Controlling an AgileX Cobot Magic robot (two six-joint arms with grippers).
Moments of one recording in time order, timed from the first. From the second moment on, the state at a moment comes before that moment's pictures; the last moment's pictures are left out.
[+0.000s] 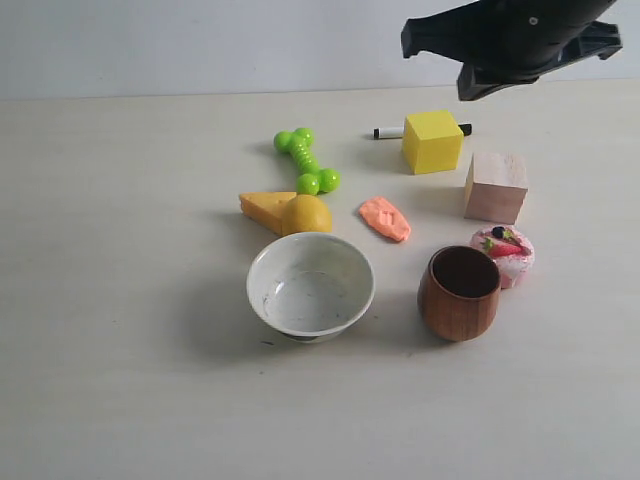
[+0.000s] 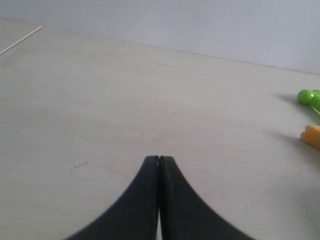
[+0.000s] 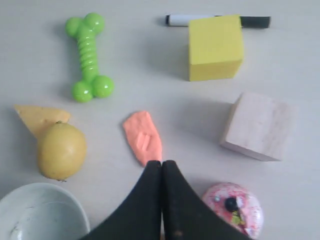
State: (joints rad) left arm 0.05 0.01 0.00 0.02 0.38 -0.14; right arm 0.41 1.61 -1.30 -0.08 0.79 0.37
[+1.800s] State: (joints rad) left arm 0.05 0.01 0.00 0.02 0.37 -0.14; right arm -0.12 0.22 -0.15 -0.05 0.17 0.13
